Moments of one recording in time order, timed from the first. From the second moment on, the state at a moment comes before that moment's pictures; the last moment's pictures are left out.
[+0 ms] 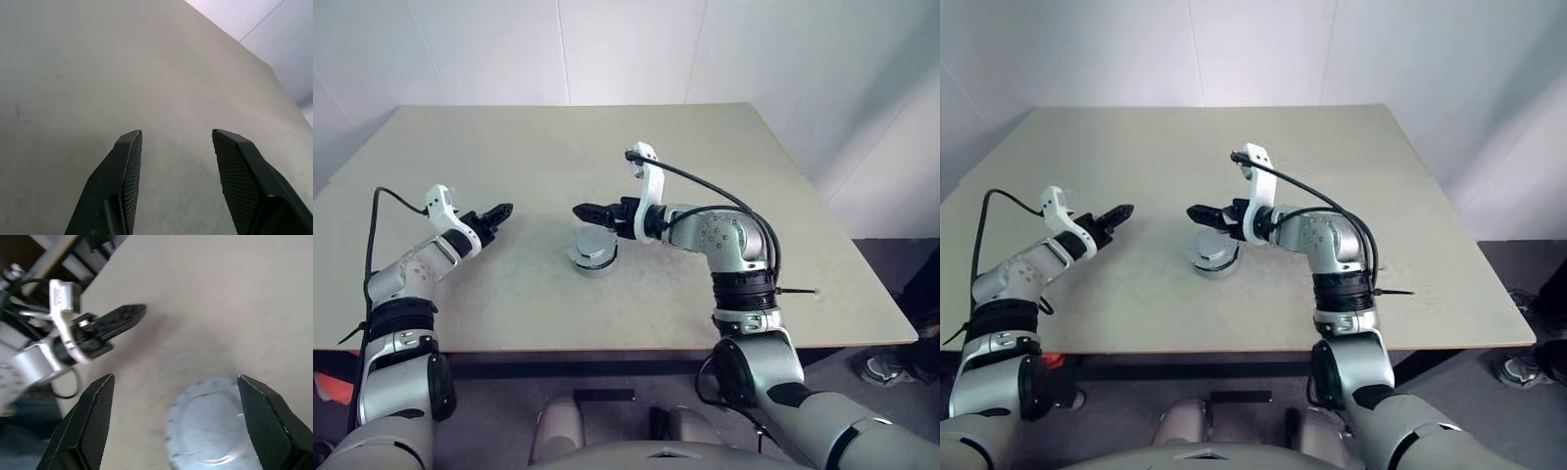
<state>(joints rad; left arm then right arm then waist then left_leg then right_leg) -0.57 0.47 0.41 0.56 -0.62 0.67 -0.52 -0.75 -0.06 0.03 0.11 0.42 1.00 0.44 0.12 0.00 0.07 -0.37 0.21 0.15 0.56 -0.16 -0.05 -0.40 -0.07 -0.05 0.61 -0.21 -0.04</state>
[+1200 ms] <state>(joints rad) -0.51 0.40 0.41 0.47 -0.62 0.72 -0.50 -0.69 -0.11 0.34 0.55 0.04 0.20 0.76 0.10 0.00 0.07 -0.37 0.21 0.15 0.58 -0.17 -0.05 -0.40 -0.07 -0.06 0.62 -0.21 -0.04</state>
